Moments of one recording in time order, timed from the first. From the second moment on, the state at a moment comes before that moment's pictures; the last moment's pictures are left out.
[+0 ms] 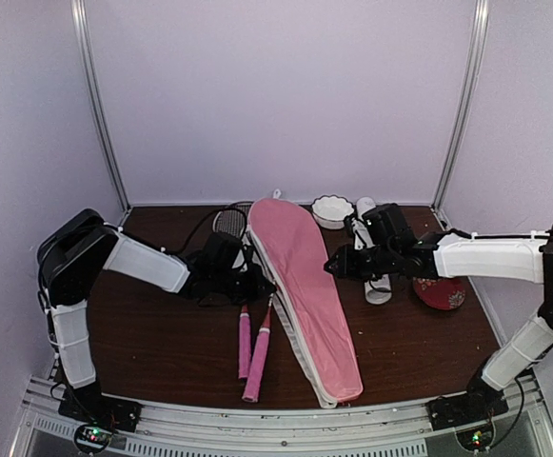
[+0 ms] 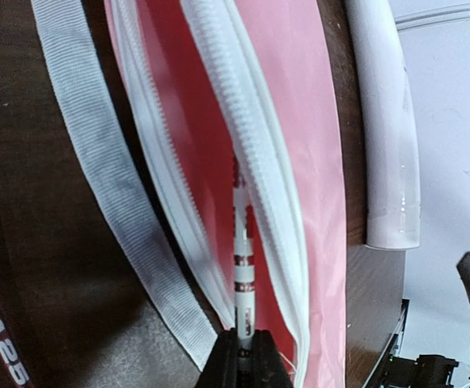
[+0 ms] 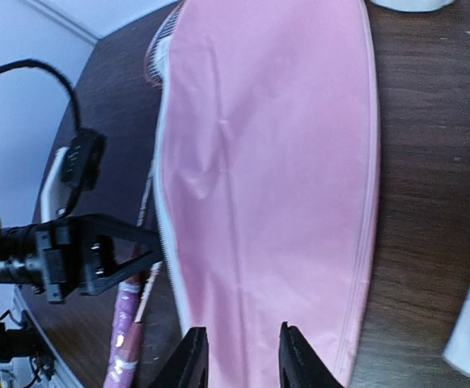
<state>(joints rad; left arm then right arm) -0.76 1.96 1.03 0.28 0.29 -0.97 0.69 1.54 0.97 -0.12 -0.14 0.64</state>
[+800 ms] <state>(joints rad) -0.76 2.04 1.10 0.32 0.27 -1.04 0.75 1.63 0.76 -0.11 -0.09 0.69</state>
